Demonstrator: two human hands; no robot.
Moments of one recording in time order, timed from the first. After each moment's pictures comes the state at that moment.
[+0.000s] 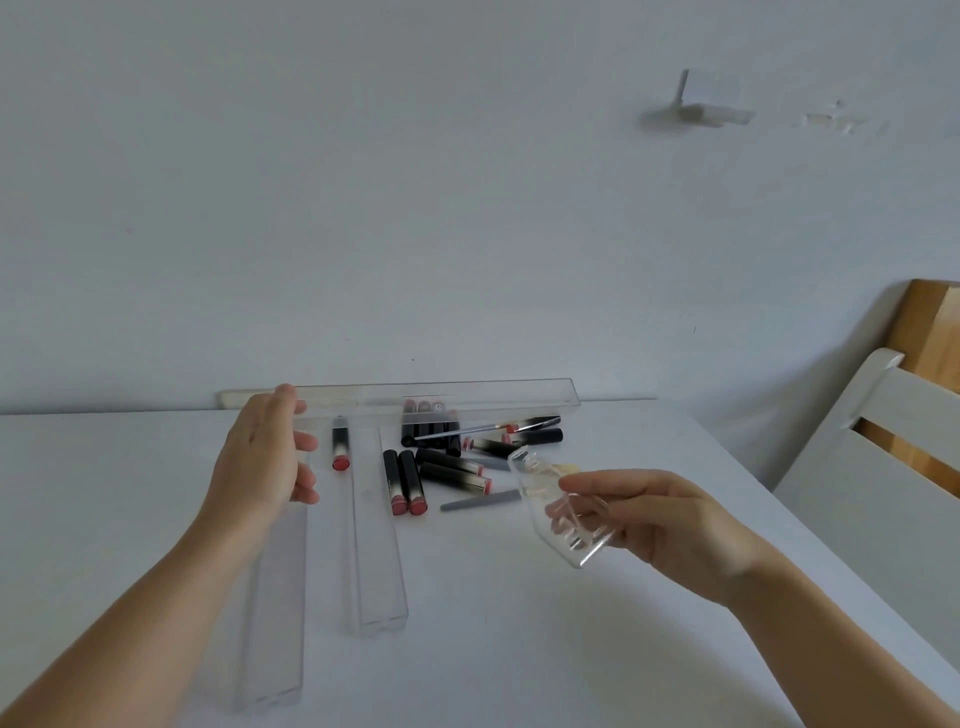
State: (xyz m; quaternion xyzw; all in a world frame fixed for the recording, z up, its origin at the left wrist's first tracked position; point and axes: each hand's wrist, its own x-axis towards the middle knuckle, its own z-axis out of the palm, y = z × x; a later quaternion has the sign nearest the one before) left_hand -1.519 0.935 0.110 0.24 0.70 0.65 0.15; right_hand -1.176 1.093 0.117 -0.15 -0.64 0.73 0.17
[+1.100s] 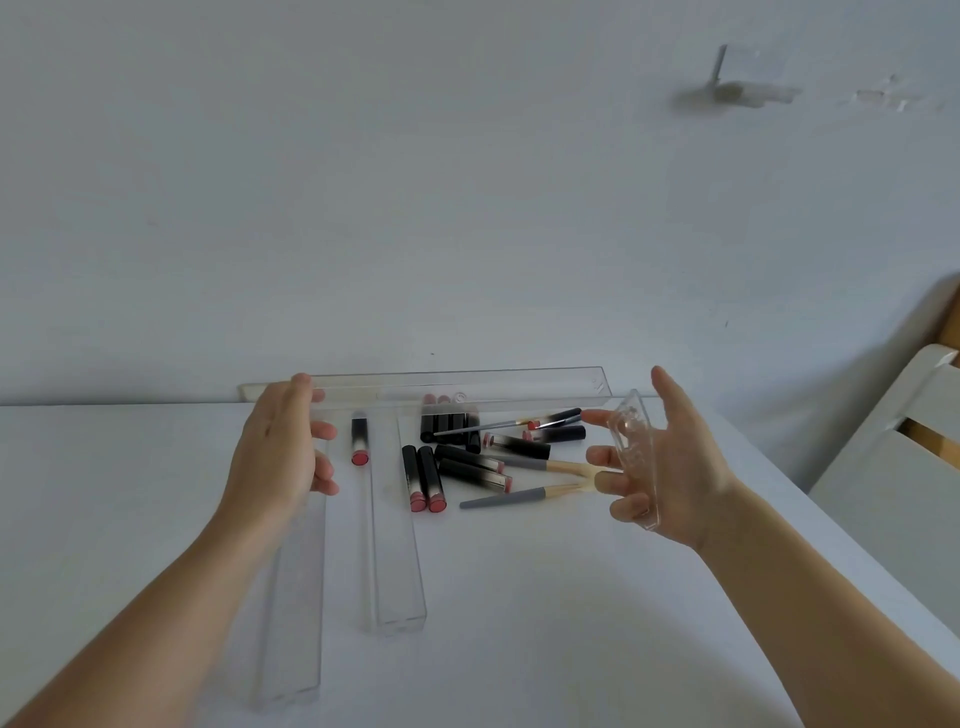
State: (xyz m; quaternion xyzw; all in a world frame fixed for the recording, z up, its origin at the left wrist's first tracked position) left_hand -1.514 0.932 0.115 0.24 0.67 0.68 0.16; right_hand -1.224 1.122 0.134 -0.36 -0.45 0.79 0.23
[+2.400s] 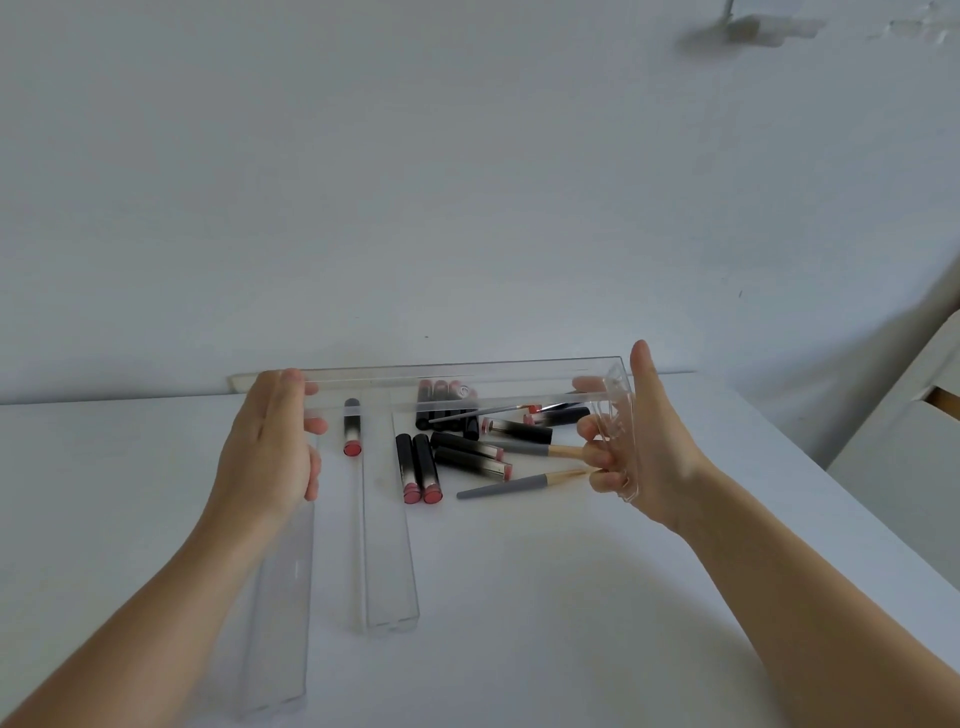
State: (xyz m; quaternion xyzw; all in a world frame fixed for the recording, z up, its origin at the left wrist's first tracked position) left_hand -1.503 0.929 0.115 0.29 0.73 0.61 0.09; right_hand -1.246 1.119 0.124 -0.34 -0.50 0.74 0.28
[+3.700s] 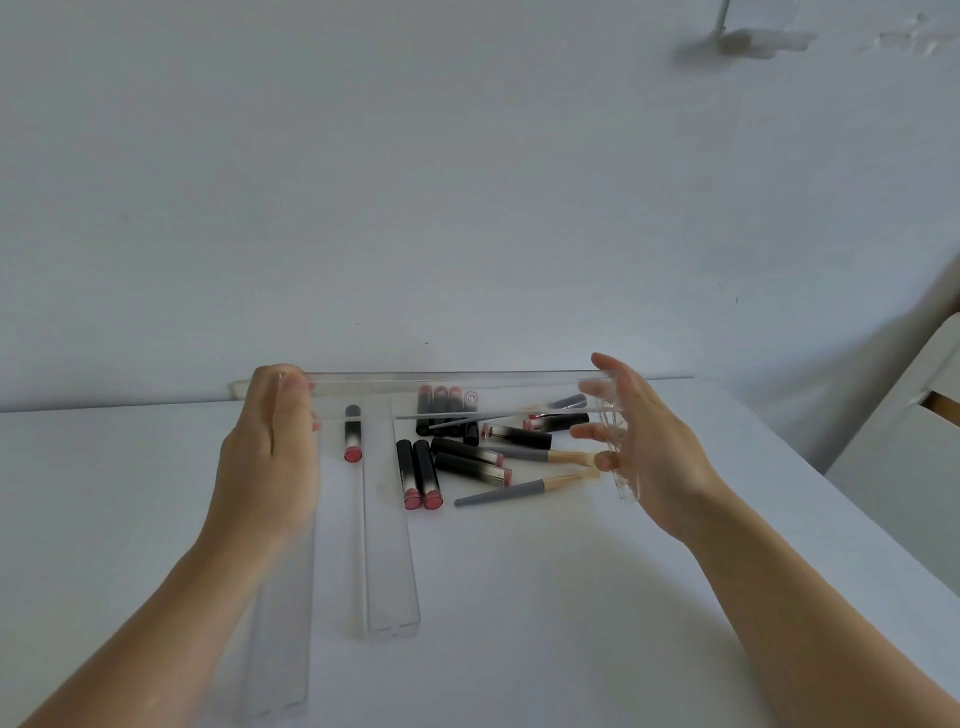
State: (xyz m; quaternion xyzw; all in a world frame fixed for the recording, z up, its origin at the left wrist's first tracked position) left_hand -1.497 0.924 0.112 0.35 0.72 0.60 -0.01; right_hand -1.242 1.116 0.119 -0.31 -0.59 0.64 0.37
